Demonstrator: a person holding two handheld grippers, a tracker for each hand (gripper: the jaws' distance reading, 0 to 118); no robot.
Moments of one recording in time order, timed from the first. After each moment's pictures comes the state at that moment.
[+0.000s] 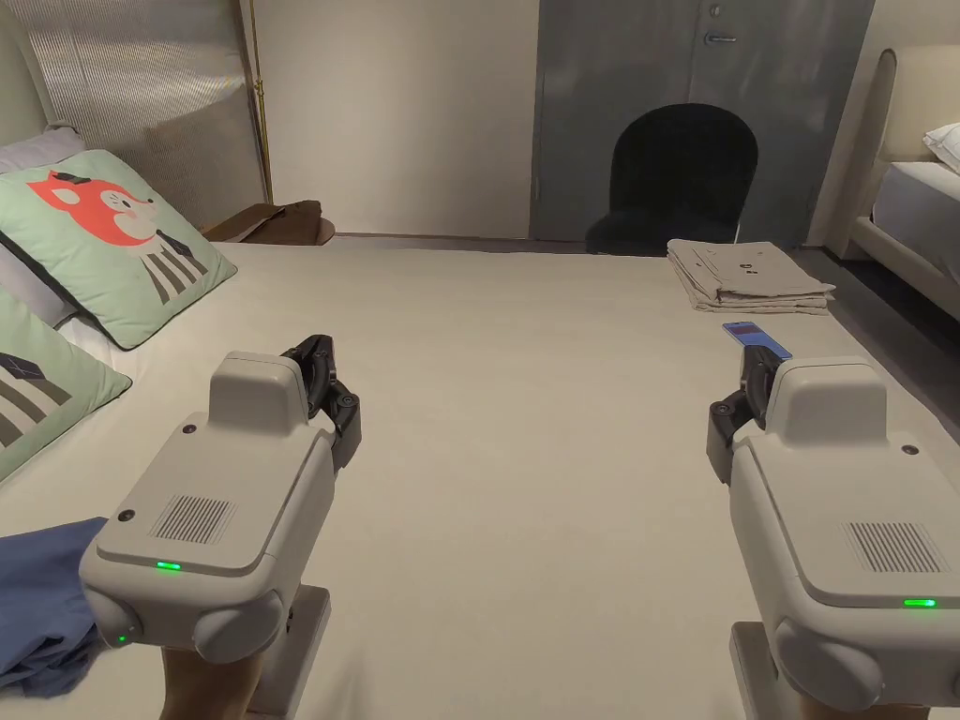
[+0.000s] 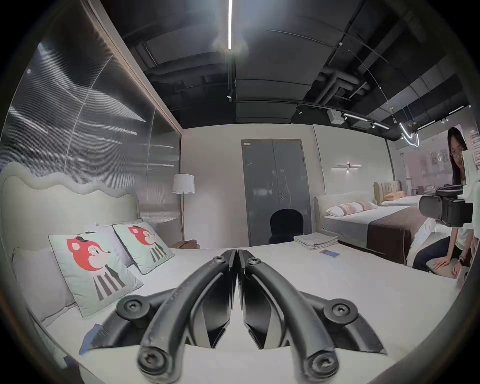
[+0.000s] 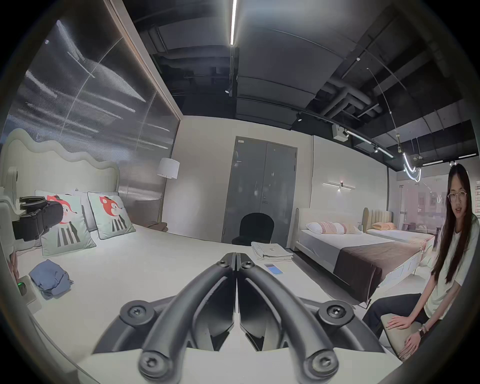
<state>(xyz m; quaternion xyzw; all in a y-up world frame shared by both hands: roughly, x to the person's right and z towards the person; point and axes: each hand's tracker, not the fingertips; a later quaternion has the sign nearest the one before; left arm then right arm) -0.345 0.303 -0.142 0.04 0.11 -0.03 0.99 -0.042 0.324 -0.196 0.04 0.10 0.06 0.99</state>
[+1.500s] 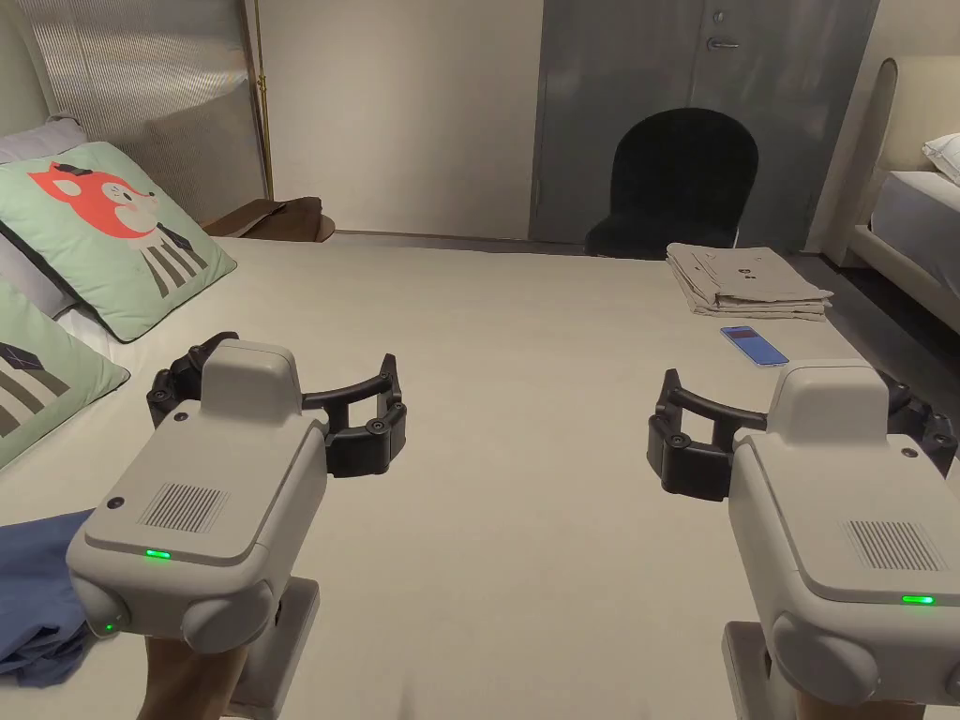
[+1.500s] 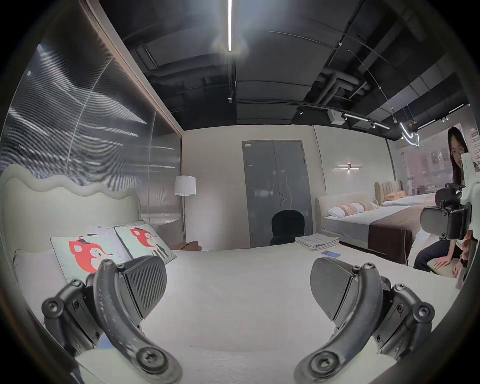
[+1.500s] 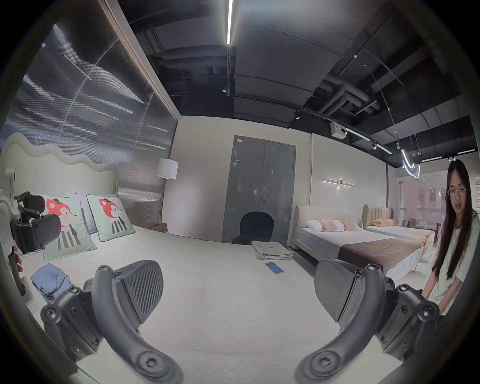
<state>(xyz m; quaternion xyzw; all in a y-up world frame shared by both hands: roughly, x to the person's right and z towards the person) -0.349 0.307 -0.137 0.04 0.11 -0.04 0.99 -0.041 0.324 -0.195 0.04 0.09 0.05 0.99</state>
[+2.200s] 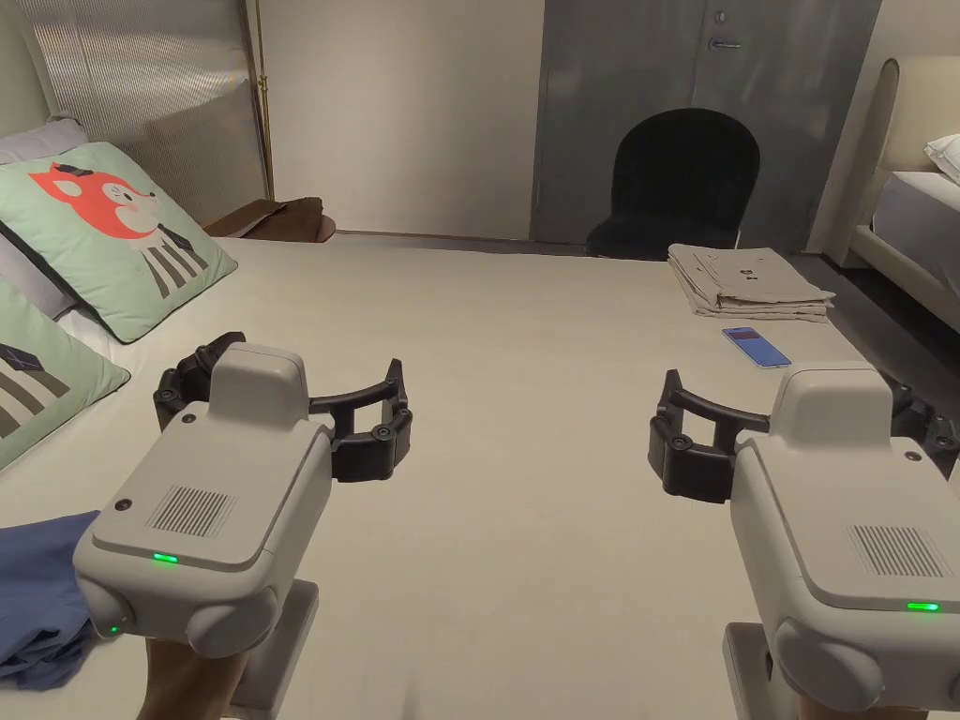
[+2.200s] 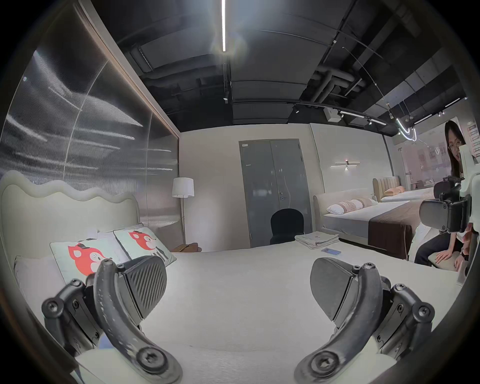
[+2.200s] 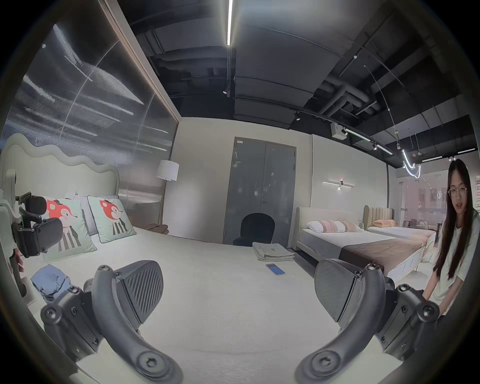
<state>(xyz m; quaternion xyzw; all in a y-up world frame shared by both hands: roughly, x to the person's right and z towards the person) -0.349 0.306 -0.140 0.04 0.11 -0.05 0.99 -0.042 0.325 -0.197 0.04 0.10 0.05 0.99</state>
